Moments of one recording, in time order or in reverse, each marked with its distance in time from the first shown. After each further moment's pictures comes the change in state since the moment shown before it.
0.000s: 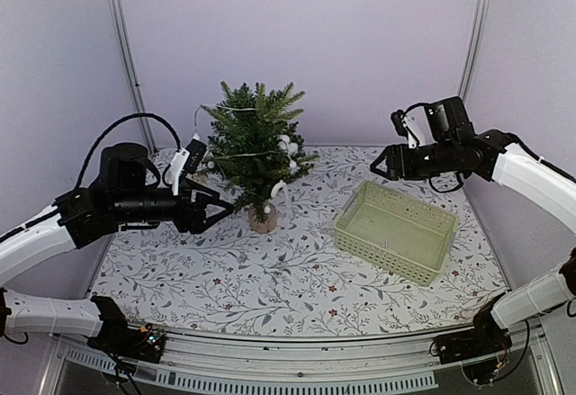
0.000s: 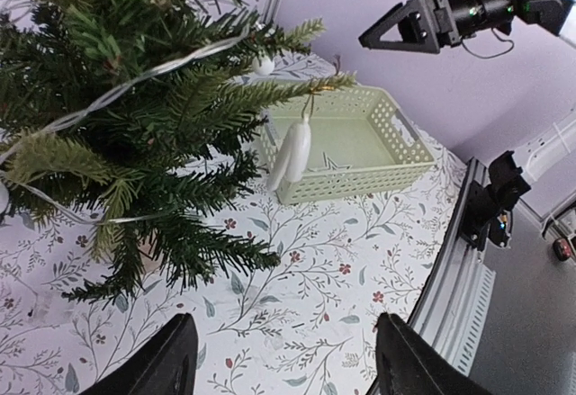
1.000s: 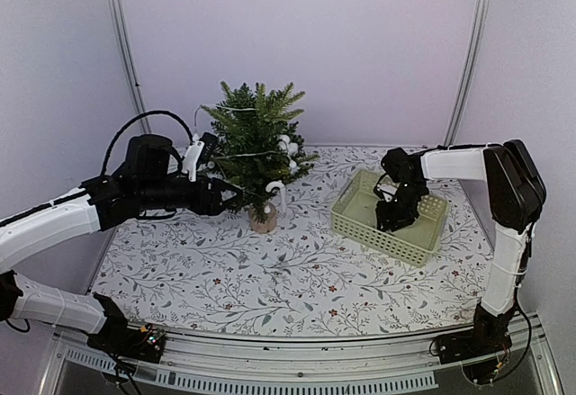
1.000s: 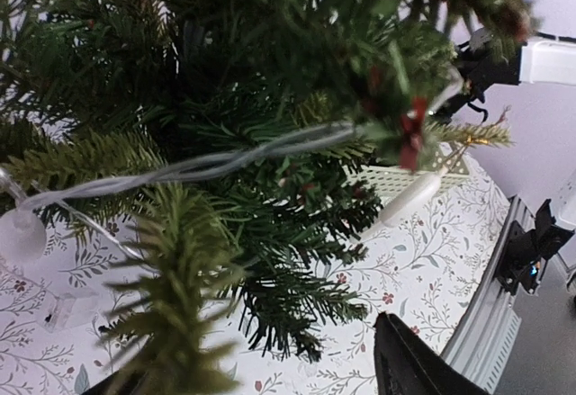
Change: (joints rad) left arm 0.071 0.200 0.047 0.085 -0.069 -0.088; right arm -0.117 0.618 0.078 -0.241 0.116 -0.172
